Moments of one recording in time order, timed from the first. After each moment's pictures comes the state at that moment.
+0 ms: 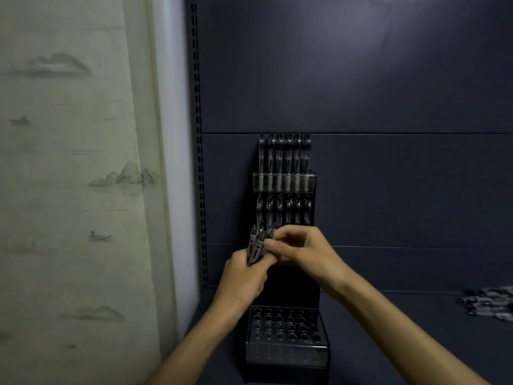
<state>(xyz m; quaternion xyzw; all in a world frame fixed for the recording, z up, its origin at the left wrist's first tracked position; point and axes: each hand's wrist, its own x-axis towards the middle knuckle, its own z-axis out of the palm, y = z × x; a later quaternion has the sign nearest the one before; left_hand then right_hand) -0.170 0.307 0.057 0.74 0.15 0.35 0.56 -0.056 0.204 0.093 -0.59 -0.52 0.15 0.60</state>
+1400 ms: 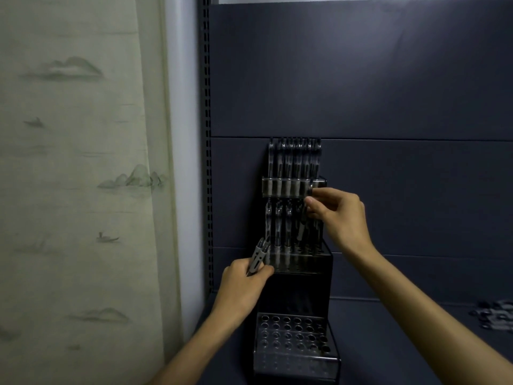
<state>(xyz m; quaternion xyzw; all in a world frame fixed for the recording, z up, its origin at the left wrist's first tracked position) -0.173 0.326 0.049 0.78 0.20 0.37 0.46 -0.004 0.215 0.135 -0.65 -0.43 -0.16 0.61</state>
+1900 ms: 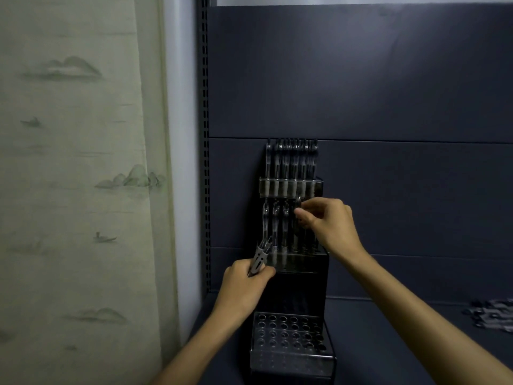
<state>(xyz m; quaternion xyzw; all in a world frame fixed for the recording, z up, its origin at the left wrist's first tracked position) -0.172 0.319 0.050 0.78 0.20 0.37 0.46 -0.008 0.218 0.128 -0.71 -0.45 -0.19 0.52</state>
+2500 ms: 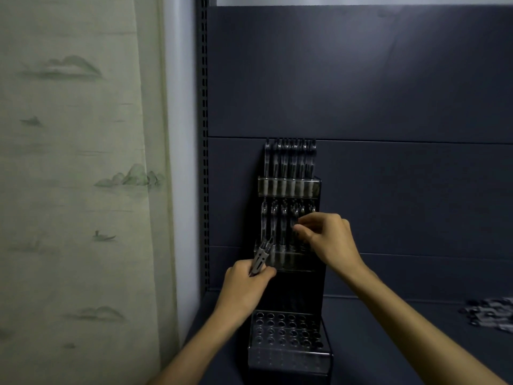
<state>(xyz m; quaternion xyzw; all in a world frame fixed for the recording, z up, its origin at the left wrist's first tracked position) -0.171 0.314 0.049 0.78 0.21 0.35 0.47 -0.016 0.208 0.108 -0.74 -0.44 -0.17 0.47</state>
